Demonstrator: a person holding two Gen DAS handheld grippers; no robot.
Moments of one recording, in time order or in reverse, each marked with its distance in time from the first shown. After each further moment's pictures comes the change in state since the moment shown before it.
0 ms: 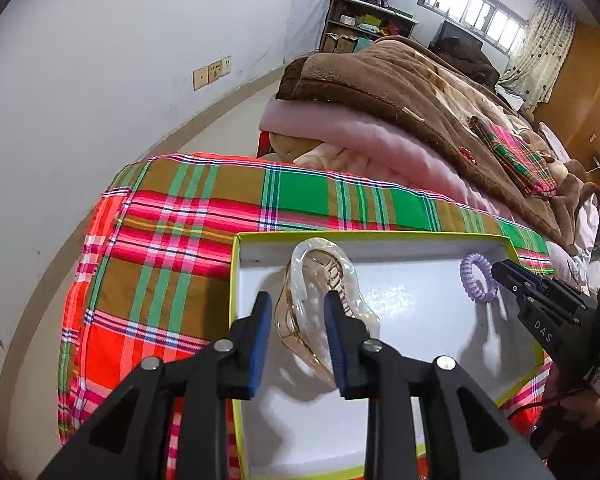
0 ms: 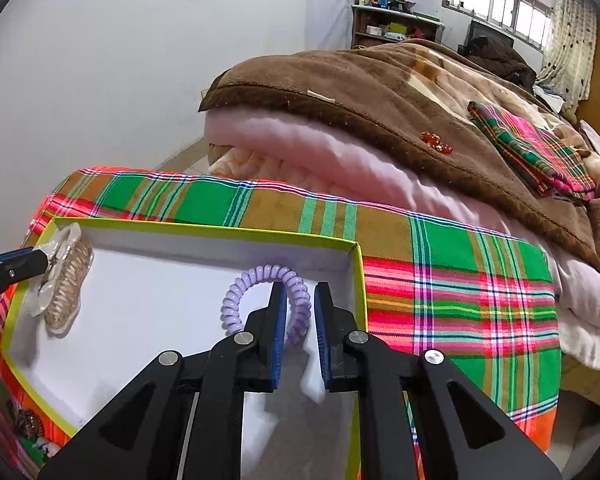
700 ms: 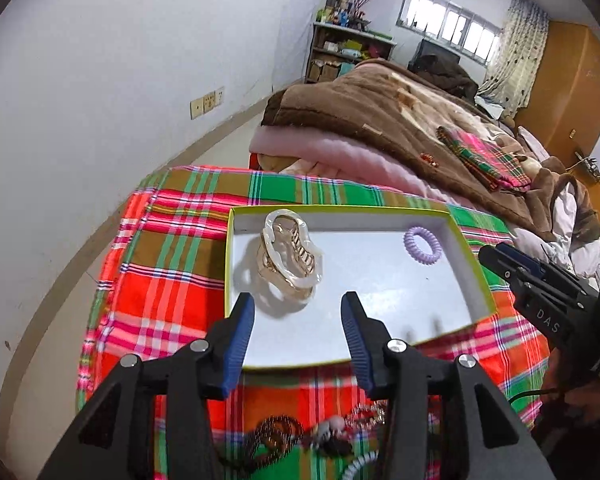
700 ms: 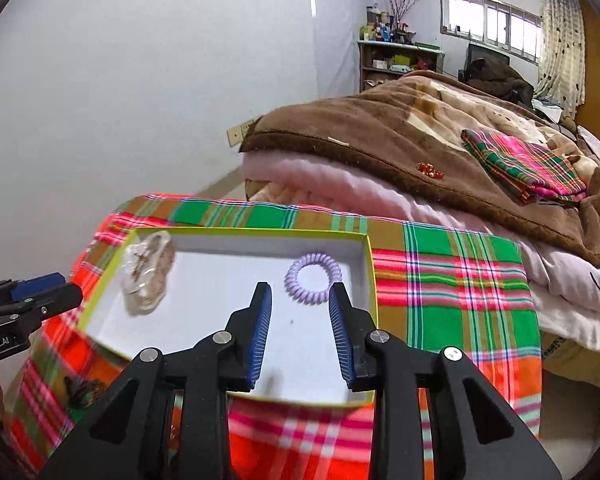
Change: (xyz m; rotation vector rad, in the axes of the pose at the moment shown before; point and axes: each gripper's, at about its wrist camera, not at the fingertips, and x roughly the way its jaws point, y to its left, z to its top) left arm -0.079 -0.025 -0.052 0.045 -0.122 -0.004; right arm -0.095 0.016 -0.035 0.023 -0.145 0.077
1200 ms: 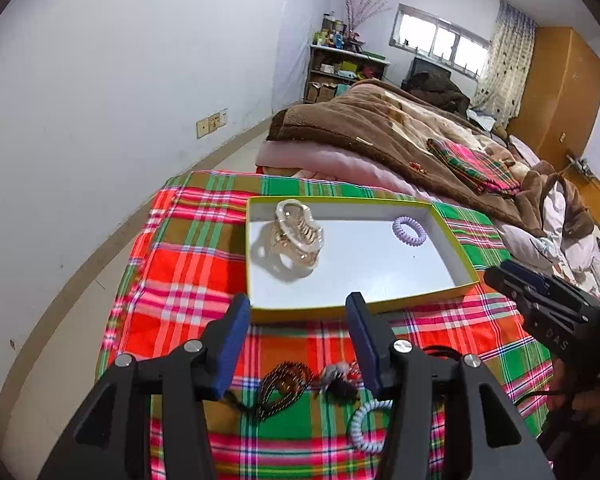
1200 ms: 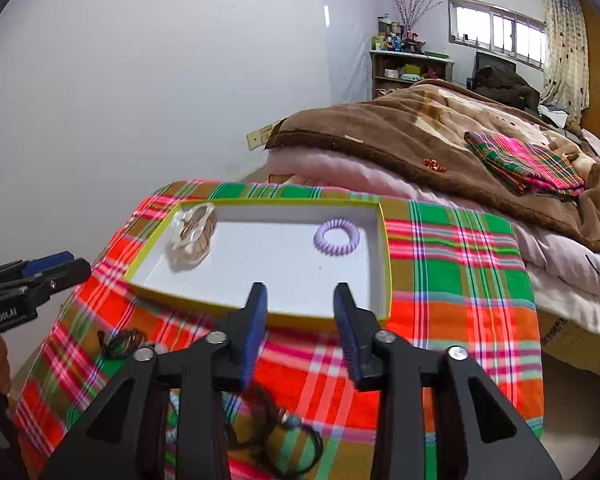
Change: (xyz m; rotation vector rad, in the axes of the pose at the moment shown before) left arm -0.041 0.009 -0.041 0.001 -0.084 -0.001; right arm -0.052 0.014 -0.048 -0.020 -0.033 0.048
